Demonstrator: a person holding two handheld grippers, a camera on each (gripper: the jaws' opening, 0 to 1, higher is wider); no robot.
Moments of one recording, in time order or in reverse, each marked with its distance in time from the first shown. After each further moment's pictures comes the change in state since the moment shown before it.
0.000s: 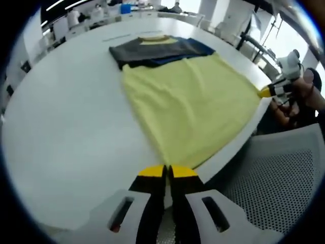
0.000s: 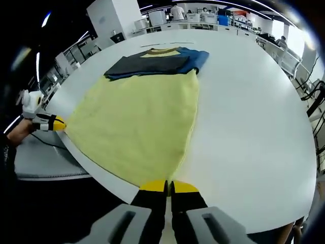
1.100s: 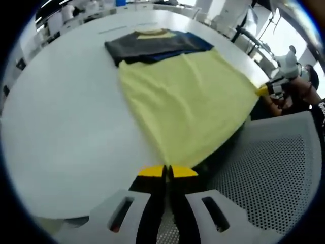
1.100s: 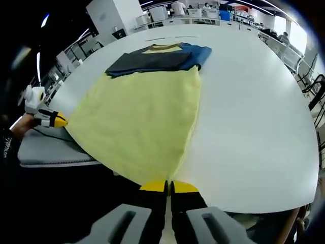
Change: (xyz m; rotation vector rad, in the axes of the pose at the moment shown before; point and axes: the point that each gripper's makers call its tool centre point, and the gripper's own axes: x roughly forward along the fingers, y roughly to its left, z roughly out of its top) left arm -0.021 -0.009 -0.018 0.003 0.074 -0.036; right arm -0.014 0.018 -0.025 0.003 0.042 0.027
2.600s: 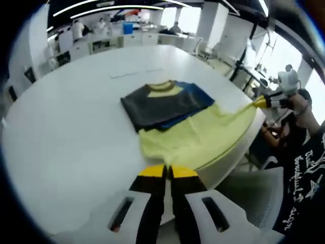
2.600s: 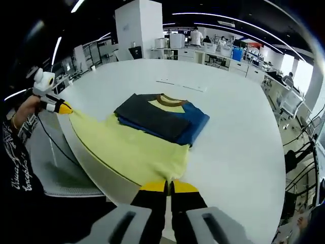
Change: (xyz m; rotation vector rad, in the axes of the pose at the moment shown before) left arm -0.076 0.021 0.123 -0.019 -0.264 0.022; right arm -0.081 0.001 0.136 -0.218 -0.239 -0.062
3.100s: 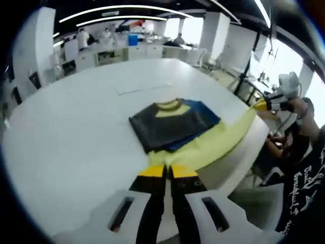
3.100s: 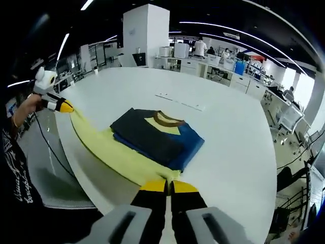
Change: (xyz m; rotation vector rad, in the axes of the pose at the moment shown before) left arm -0.001 0.015 0.047 0.007 -0.098 0.031; right arm 0.004 -0.016 0.056 -0.079 -0.072 -0.030
